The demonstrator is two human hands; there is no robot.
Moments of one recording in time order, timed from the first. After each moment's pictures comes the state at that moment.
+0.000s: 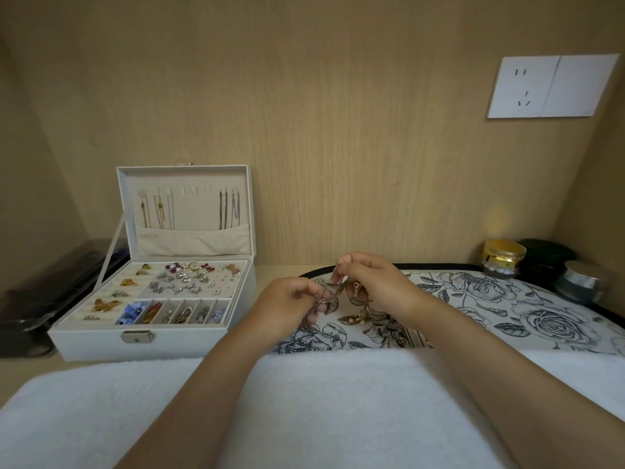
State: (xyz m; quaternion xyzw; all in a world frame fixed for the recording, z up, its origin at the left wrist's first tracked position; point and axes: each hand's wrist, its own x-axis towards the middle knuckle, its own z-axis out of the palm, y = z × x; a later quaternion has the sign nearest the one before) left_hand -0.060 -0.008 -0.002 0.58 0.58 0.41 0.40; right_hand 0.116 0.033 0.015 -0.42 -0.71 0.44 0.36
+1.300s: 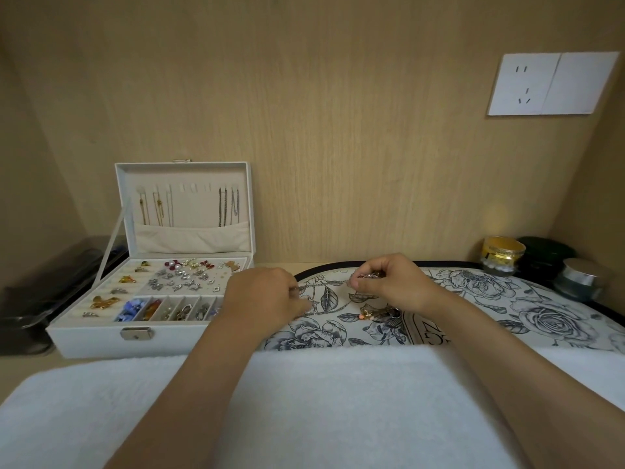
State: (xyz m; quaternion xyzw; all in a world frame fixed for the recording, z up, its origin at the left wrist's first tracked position) left_hand -0.081 -0.005 0.011 0.72 0.67 0.14 -0.09; right_hand 0.148 0.057 -0.001 -0.50 -0.72 0.36 0.31
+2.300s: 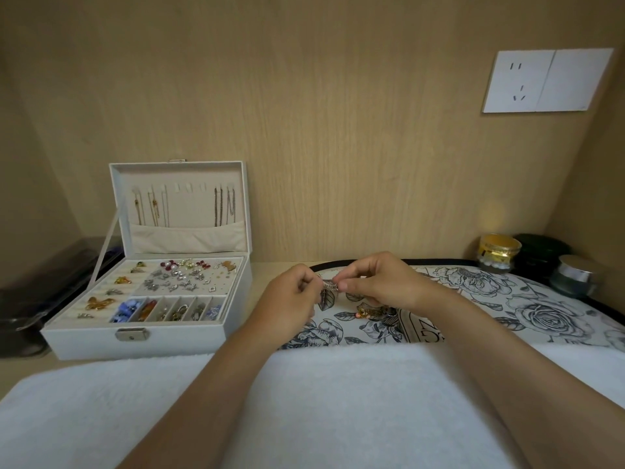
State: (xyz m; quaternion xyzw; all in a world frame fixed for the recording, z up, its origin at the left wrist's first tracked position) left_hand -0.051 0.001 -0.013 0.62 0.57 0.44 0.30; right_hand 0.138 0.046 0.010 -0.44 -0.73 0.43 0.30
